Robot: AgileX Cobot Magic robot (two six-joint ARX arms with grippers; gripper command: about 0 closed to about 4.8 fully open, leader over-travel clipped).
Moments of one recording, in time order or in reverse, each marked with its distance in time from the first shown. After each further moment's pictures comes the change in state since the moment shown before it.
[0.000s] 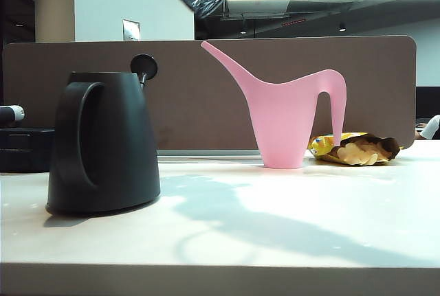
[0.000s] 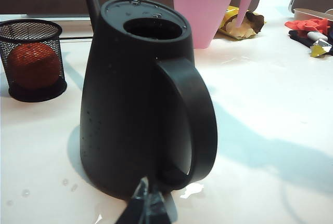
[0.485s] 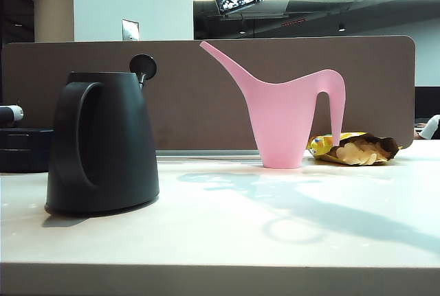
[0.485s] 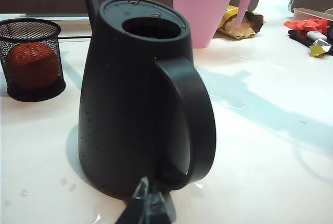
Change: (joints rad) left arm 0.000 0.000 0.000 -0.001 0.000 -0.002; right arm -0.218 -0.061 -0.005 -0.215 -0.254 0.589
